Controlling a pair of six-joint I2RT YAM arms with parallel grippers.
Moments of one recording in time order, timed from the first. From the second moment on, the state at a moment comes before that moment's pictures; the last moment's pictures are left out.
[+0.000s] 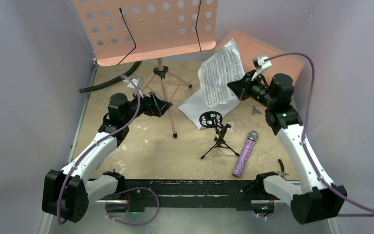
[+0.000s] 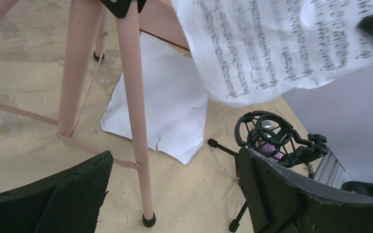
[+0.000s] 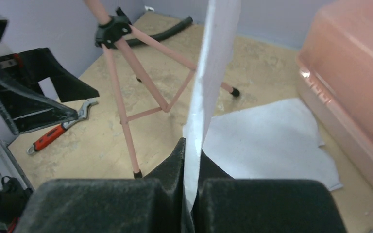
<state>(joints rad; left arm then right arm) -0.28 1.09 0.66 0.28 0.46 -0.48 0.18 1.10 1.07 -0.12 -0.52 0.24</state>
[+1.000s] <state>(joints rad) -0.29 1.03 0.73 0.14 0.63 -0.03 0.21 0.95 1.10 -0.29 -0.70 -0.38</state>
